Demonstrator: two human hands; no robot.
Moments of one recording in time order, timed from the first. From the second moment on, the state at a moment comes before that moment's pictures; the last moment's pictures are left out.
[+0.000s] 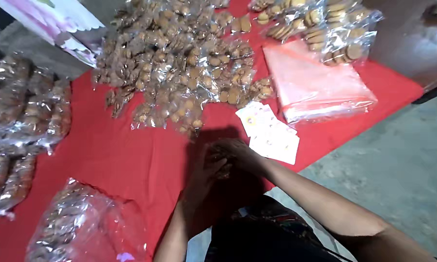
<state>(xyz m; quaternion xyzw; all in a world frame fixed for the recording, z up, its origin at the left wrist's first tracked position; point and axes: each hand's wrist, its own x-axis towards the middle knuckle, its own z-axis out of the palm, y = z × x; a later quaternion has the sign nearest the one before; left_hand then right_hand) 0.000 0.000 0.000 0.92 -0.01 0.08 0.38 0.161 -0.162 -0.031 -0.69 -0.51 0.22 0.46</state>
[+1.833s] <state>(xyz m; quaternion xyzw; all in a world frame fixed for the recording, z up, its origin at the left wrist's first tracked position) -0.350 0.252 0.073 0.81 0.15 0.30 0.49 -0.222 0.240 0.058 -0.76 -0.48 0.12 0.42</state>
